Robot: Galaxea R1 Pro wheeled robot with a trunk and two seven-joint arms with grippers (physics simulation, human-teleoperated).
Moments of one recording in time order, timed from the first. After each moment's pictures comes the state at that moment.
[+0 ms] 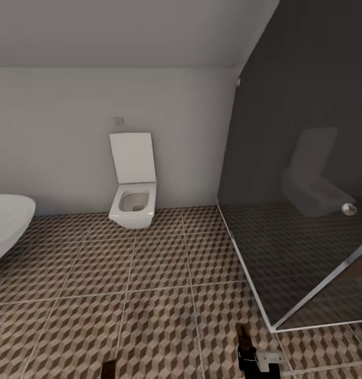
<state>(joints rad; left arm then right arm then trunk) -0.34 -0.01 -0.14 0.07 0.13 -0.57 0.14 -0.28 0.01 -0.02 -0.30 0.10 -0.56 -0.14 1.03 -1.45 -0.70</state>
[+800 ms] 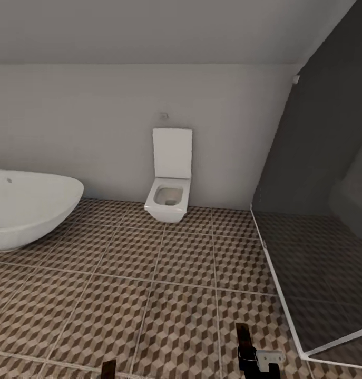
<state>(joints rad) -0.34 -0.01 -0.14 0.07 0.13 -0.57 0.14 -0.28 0.01 -0.02 -0.30 0.10 -0.56 -0.14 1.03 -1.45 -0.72</state>
